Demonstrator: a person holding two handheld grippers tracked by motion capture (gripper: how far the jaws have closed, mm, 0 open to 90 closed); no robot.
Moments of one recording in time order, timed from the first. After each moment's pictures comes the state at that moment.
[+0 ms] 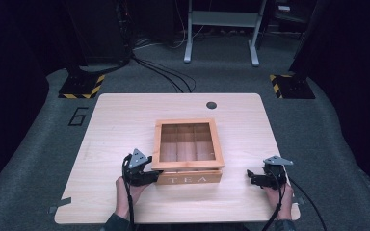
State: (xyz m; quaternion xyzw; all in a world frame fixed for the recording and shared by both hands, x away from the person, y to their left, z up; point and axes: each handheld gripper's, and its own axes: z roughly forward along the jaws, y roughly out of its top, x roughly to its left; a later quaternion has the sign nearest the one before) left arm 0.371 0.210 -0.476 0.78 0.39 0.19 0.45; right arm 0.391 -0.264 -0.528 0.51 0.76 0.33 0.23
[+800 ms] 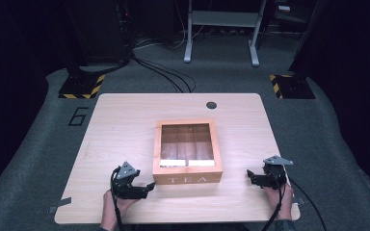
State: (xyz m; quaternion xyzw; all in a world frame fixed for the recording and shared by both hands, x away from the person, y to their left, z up) left arm 0.340 0.249 -0.510 0.80 0.41 0.15 0.40; right arm 0.391 -0.264 -0.528 0.51 0.76 0.33 0.23
